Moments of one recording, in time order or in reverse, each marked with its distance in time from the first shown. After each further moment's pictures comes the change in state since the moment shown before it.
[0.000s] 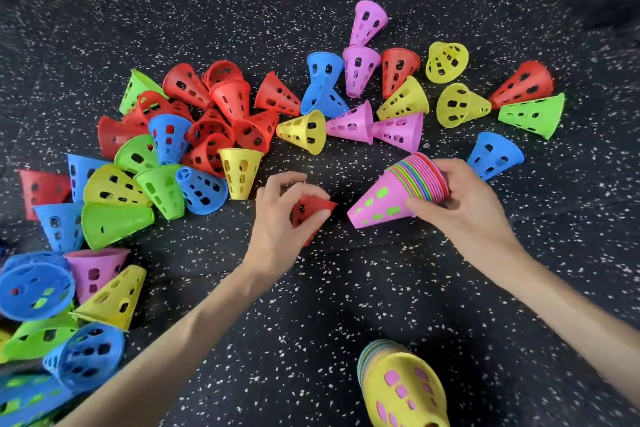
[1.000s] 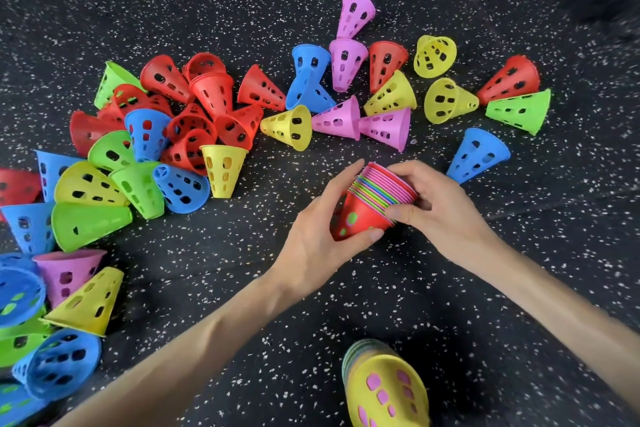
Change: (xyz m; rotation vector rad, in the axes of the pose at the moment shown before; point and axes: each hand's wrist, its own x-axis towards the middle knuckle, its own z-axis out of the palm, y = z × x) left_hand -0.007 0.058 0.030 -0.267 -0.281 0.040; right_hand 0.010 0.002 0.000 -0.011 -0.215 -0.098
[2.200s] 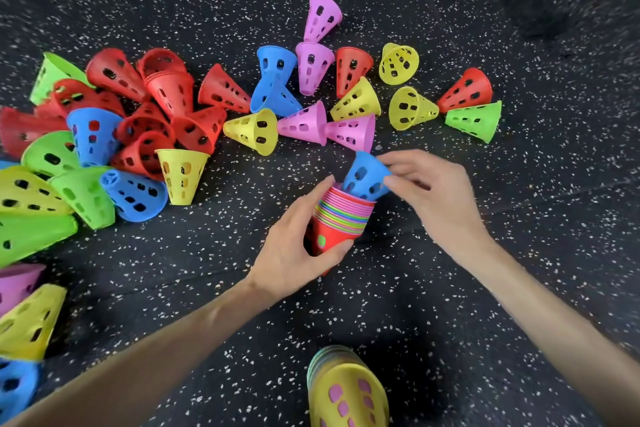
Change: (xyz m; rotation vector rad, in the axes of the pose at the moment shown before) left_hand 0.010 -0.034 0.023 0.126 0.052 0.102; right_hand 0.006 -0.003 -0.029 -0.016 0.298 -0.007
